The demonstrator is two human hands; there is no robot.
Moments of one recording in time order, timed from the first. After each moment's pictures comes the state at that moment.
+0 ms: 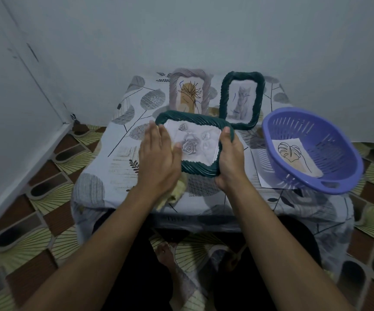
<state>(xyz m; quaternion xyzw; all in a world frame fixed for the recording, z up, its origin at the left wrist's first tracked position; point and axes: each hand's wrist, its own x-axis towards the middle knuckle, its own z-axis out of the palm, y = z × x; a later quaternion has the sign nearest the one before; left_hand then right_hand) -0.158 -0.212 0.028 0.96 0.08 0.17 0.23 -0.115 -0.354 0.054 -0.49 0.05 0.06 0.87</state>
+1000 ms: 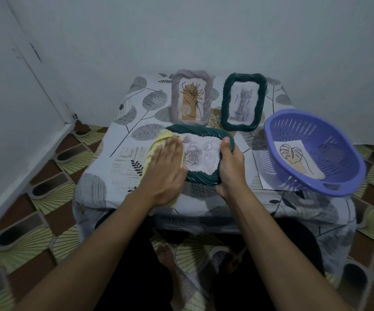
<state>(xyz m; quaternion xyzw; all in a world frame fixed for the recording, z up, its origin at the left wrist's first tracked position) -0.164 -0.198 0.006 0.98 -0.07 0.05 0.17 -0.123 -0.355 0.040 -0.51 0.08 0.06 0.85</state>
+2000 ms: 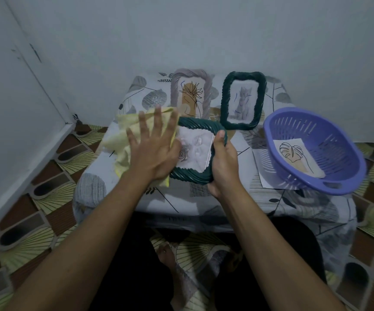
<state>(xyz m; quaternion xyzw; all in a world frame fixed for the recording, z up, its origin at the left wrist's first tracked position) -0.141 -0.189 0.051 0.99 0.05 0.12 0.11 -0.134 -0.342 0.053 -0.46 0.03 0.09 0.88</state>
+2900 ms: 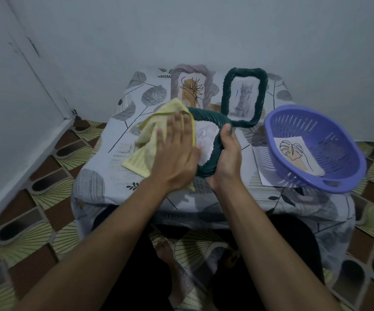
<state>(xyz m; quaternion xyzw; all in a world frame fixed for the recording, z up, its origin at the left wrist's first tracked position) -0.149 -0.232 0.038 0.97 -0.02 0.12 0.20 -0.127 -0.346 0.053 -0.40 0.03 0.05 0.91</state>
